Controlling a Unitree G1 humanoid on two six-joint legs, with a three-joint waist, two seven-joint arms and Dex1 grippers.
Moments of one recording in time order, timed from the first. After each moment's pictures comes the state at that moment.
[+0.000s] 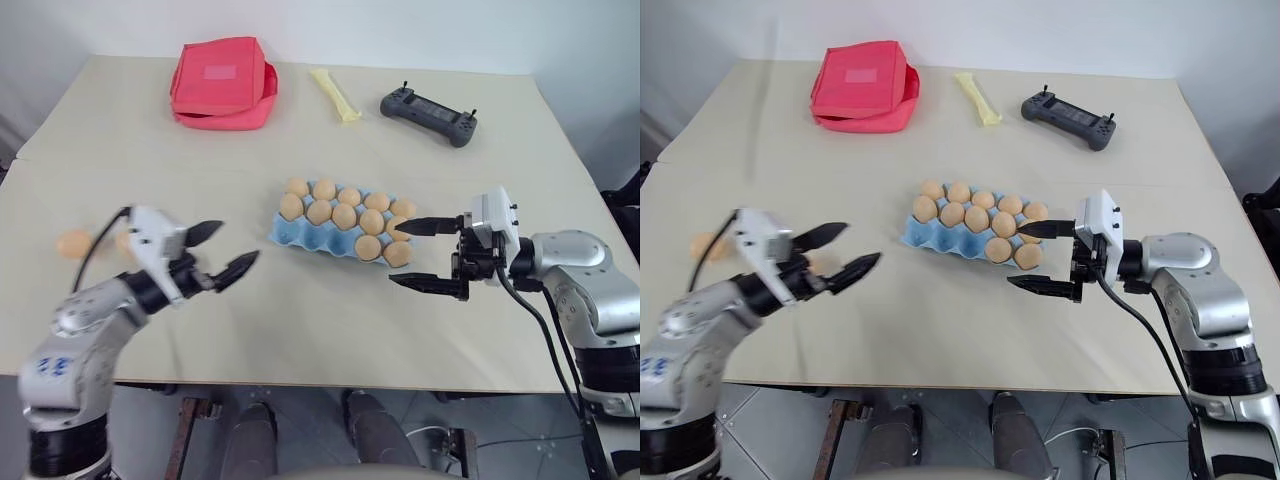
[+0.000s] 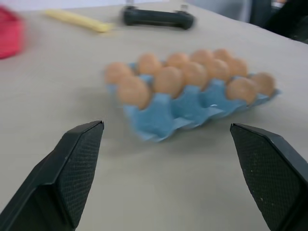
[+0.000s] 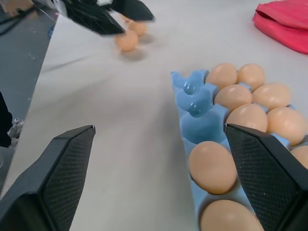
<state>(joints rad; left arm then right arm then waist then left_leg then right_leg) -0.10 0.56 0.43 -0.51 -0.56 0.72 -0.58 -0.47 -0.73 -0.01 -0.09 0.53 0.38 1.24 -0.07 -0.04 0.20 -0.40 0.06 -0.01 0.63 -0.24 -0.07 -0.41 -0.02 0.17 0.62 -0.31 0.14</state>
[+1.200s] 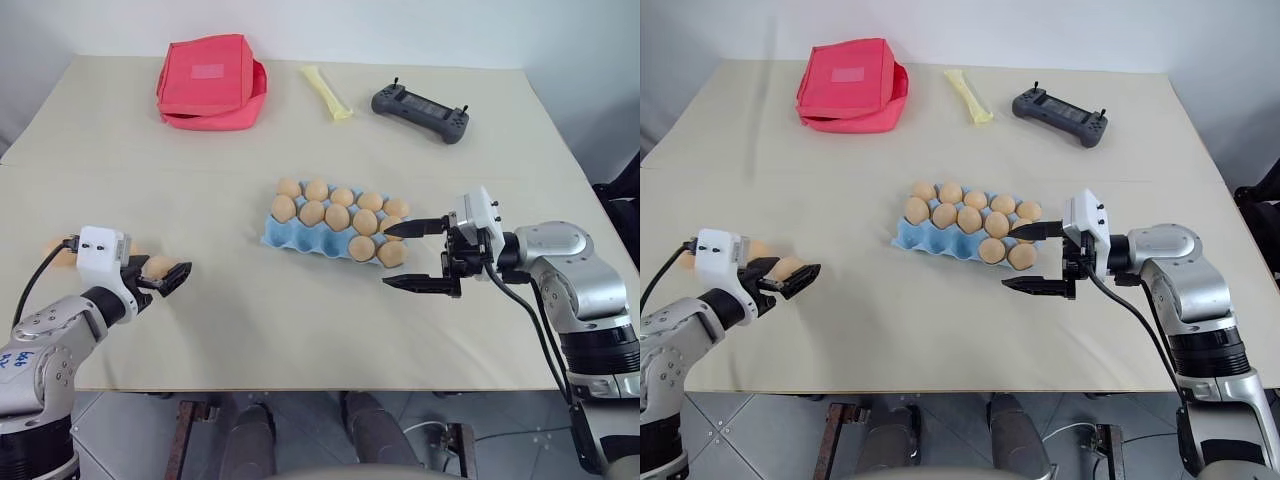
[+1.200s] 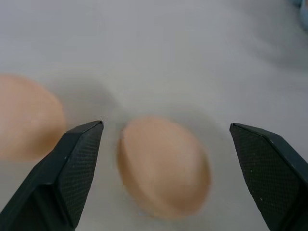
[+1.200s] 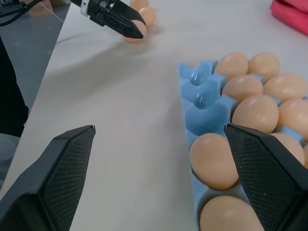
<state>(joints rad) -0.10 0.64 0.42 -0.32 -0.49 0.95 -0.32 -0.51 -0.71 0.03 -0.04 0.49 0.37 1.30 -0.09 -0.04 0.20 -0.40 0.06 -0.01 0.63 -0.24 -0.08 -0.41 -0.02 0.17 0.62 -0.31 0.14</state>
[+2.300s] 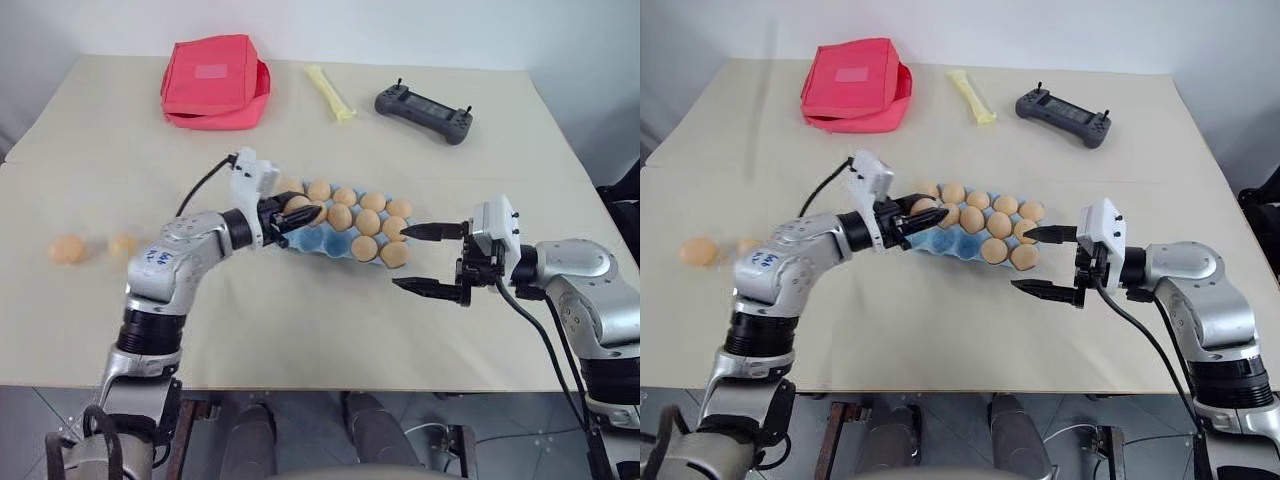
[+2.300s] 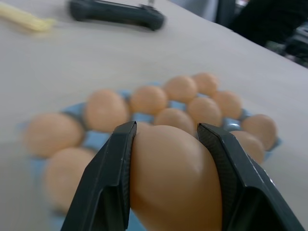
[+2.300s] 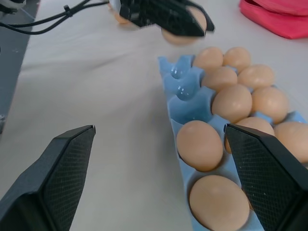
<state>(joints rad) -0.67 0.40 -0.05 -0.02 -0.45 0.74 -0.57 -0.37 -0.74 -0.05 -0.18 0.51 0.39 1.17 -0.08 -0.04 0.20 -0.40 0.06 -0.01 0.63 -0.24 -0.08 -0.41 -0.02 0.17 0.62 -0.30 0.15</state>
